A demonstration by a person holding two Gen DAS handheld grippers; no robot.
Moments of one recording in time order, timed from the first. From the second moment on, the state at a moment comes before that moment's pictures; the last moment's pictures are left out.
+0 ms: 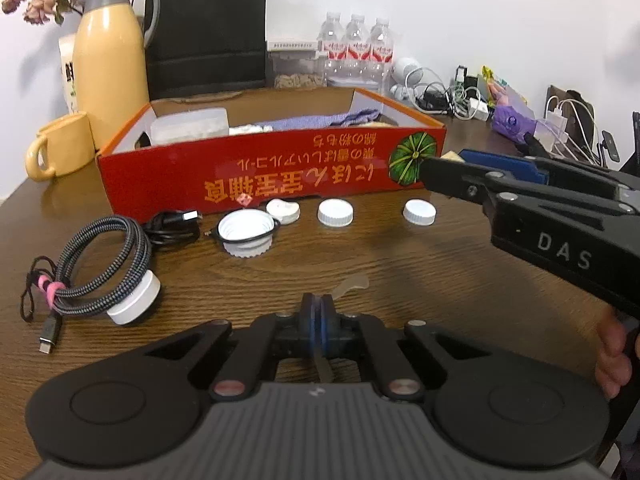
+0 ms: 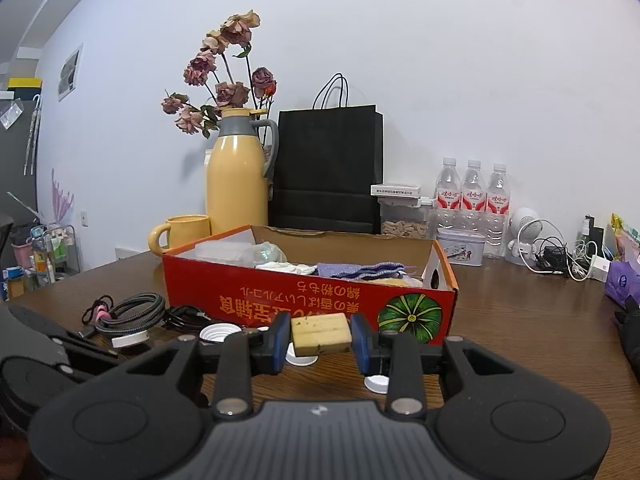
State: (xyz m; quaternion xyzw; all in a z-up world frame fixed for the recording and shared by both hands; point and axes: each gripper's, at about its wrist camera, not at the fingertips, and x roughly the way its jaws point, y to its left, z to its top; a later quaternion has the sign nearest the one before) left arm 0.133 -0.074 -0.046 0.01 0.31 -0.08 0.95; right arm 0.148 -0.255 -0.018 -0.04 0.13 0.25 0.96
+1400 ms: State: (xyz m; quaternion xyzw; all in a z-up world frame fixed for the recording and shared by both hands) left arm 0.226 -0.044 0.052 -0.05 0.14 -0.03 0.99; right arm 0.252 -0.201 0.034 -0.03 0.10 0.24 0.96
